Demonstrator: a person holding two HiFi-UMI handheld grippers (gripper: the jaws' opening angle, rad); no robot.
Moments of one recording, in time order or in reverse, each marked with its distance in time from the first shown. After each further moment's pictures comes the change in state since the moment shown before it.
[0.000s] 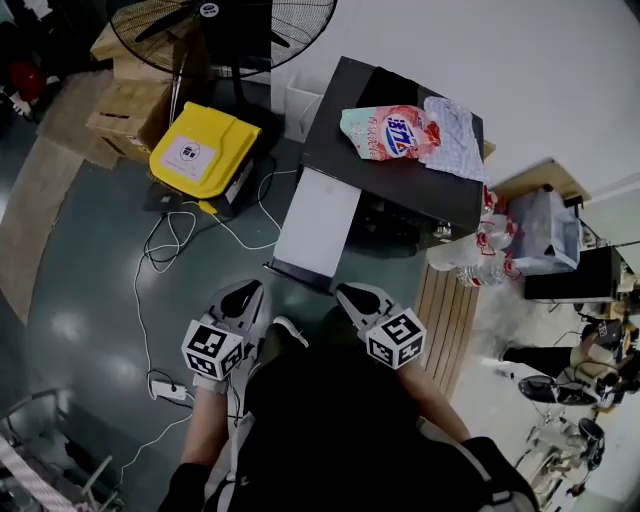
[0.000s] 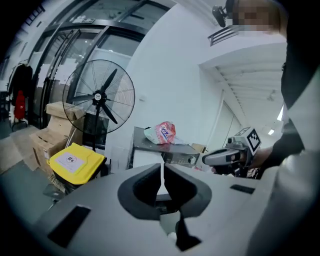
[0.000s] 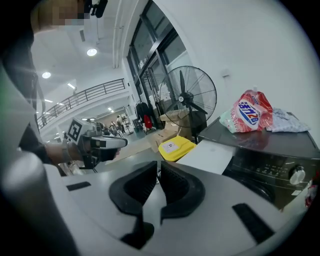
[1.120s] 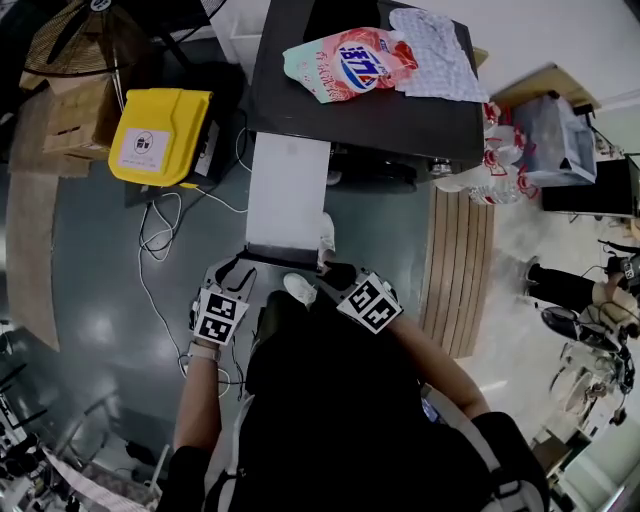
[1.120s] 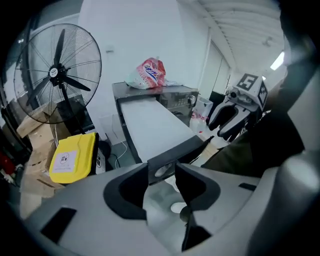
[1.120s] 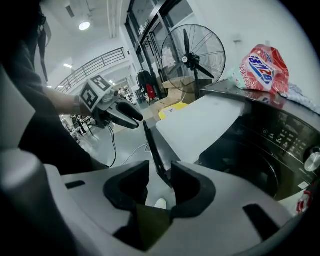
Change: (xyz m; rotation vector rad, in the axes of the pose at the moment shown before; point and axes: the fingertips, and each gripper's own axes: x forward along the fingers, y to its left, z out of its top) left arm 0.095 0.043 -0.137 0.321 0.600 -0.065; right arm 0.047 -0.050 -0.139 -0.038 0.368 0.050
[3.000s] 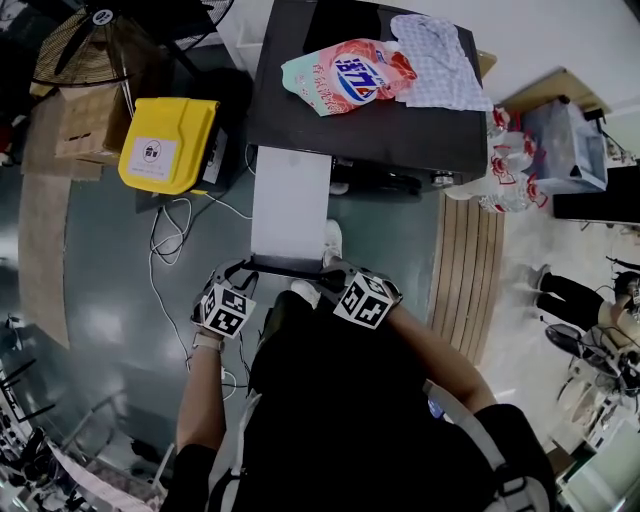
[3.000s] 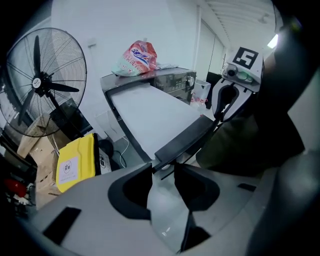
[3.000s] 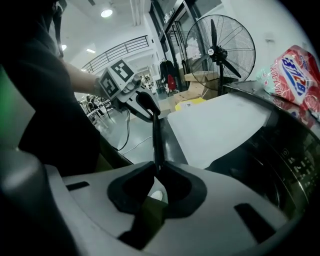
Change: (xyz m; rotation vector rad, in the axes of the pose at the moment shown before) left arm 0.034 0.009 -0.014 0.136 0.171 0.022; right arm 0.020 -0.007 -0.013 -0.230 0.104 0.153
